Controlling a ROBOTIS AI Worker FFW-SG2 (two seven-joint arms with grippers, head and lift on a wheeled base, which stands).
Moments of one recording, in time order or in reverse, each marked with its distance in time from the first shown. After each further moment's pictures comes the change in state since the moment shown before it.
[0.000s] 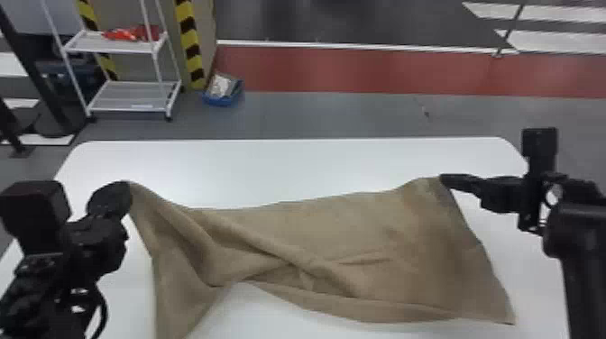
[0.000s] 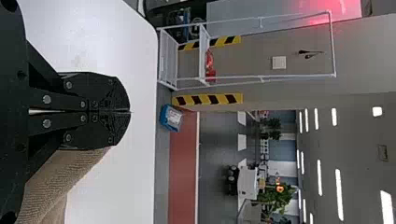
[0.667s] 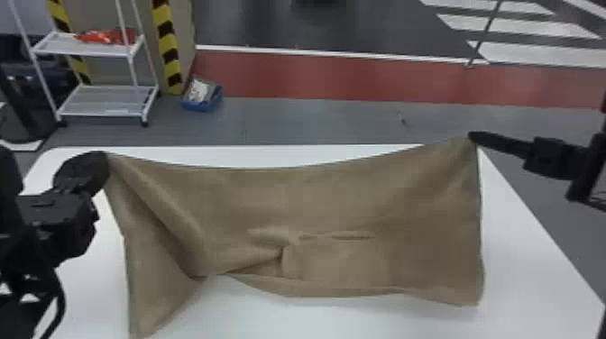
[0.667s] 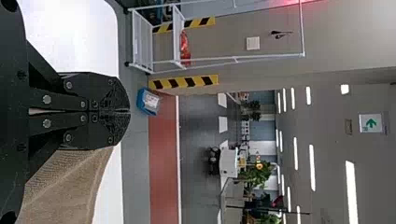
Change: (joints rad) left arm -0.043 0.020 -0.014 -0.169 -0.015 0.127 -0.053; right arm -0.033 -0.042 -0.135 -0.417 -0.092 0.441 0.104
